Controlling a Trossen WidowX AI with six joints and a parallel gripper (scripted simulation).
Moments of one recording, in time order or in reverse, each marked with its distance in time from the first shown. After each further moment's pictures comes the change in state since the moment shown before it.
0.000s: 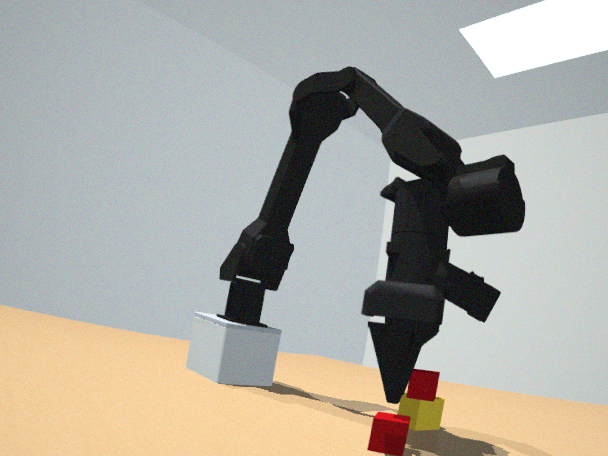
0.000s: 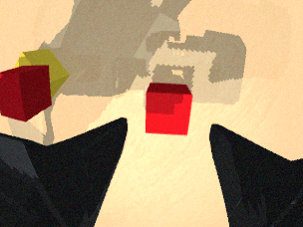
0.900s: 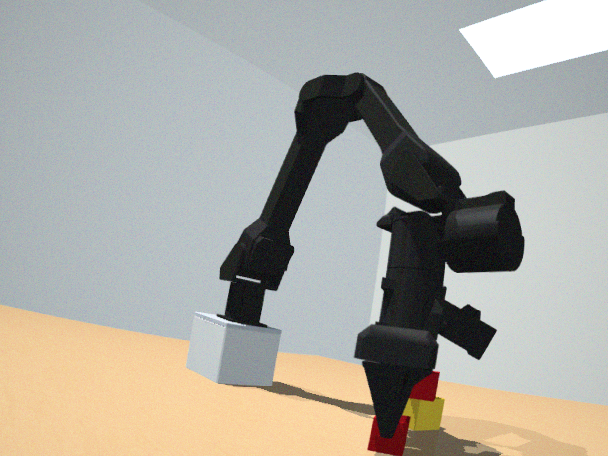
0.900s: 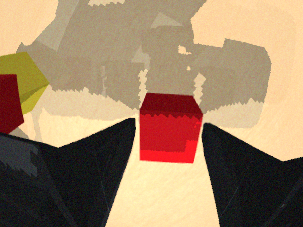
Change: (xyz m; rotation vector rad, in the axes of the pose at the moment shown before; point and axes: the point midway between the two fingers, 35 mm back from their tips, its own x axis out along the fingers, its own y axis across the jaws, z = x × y) arm 0.034 0.000 0.000 0.000 0.001 0.001
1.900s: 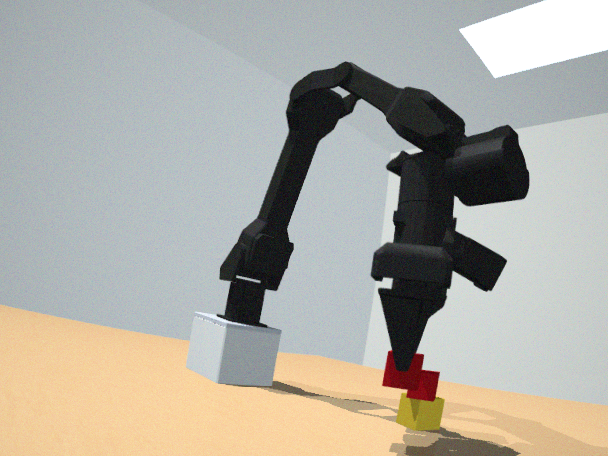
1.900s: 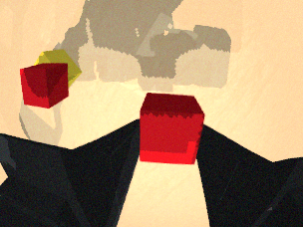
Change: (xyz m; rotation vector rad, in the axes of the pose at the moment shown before) arm -0.064 -0.003 0.003 -0.002 0.005 0.005
